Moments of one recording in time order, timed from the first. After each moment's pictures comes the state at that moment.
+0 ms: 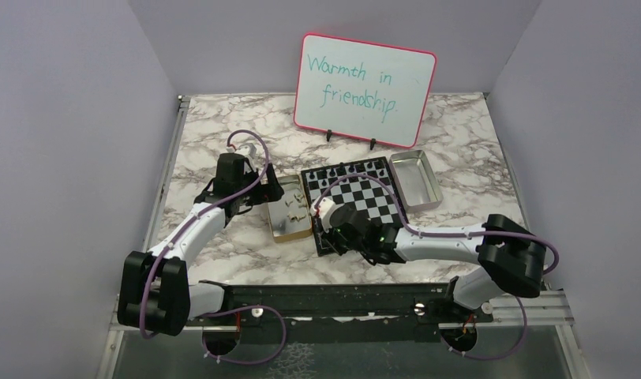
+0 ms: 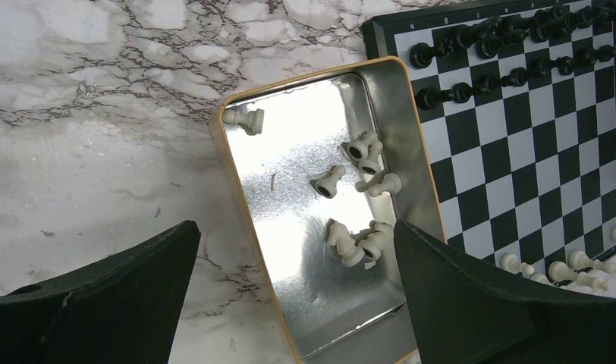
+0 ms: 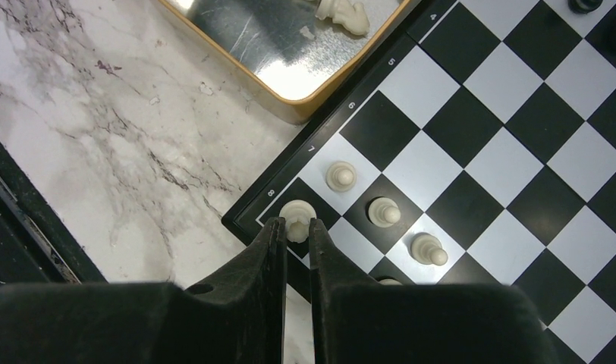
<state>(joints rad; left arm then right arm) -0.20 1.24 0.69 -0.17 0.20 -0.37 1.12 1.50 0.75 0.06 0.16 0.07</state>
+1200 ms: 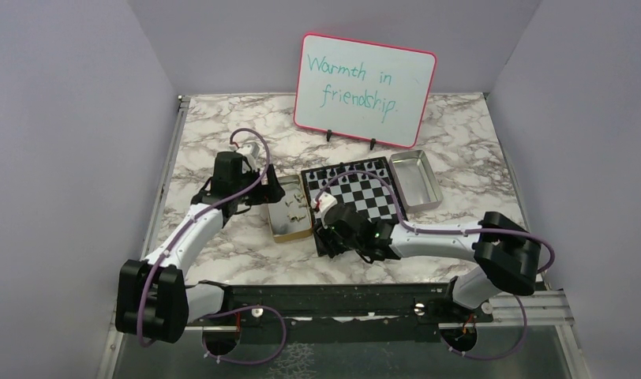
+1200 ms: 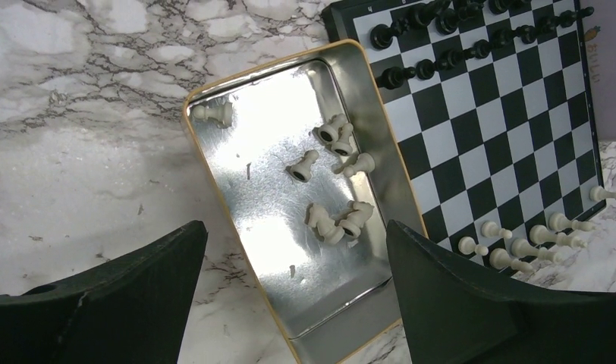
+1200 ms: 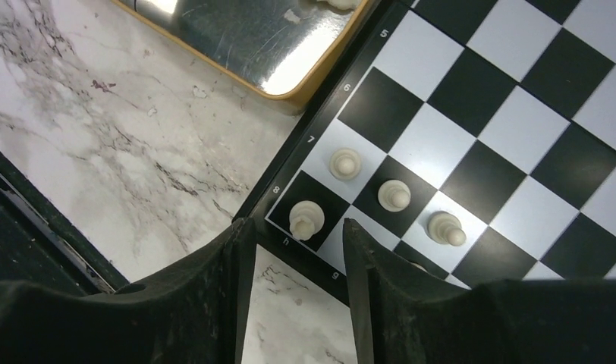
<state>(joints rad) -0.20 1.19 0.69 -0.20 0.27 -0.32 1.12 1.54 0.80 -0.02 0.18 0.23</state>
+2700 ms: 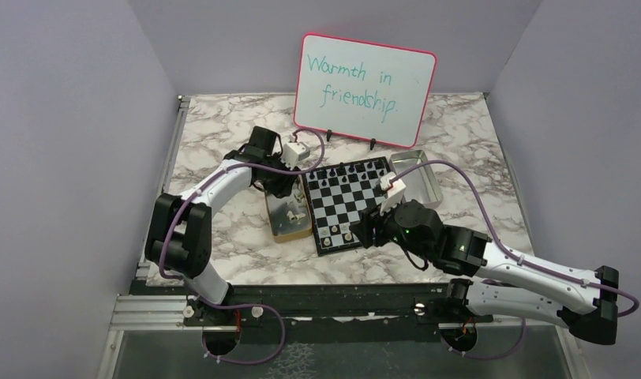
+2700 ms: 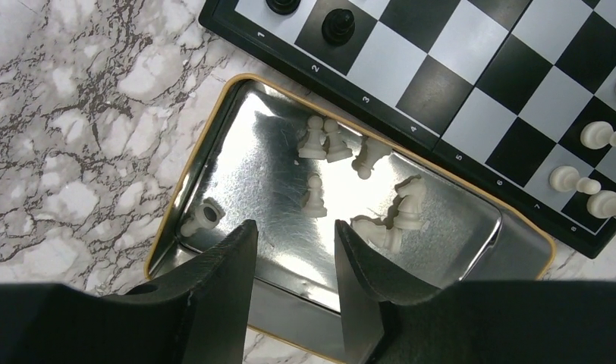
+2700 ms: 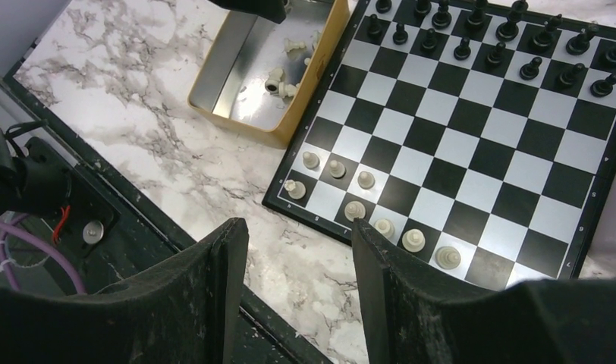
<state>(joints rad) -0.32 1.62 1.11 -0.52 0.36 0.41 1.12 0.87 0.76 -0.33 0.34 0.39</state>
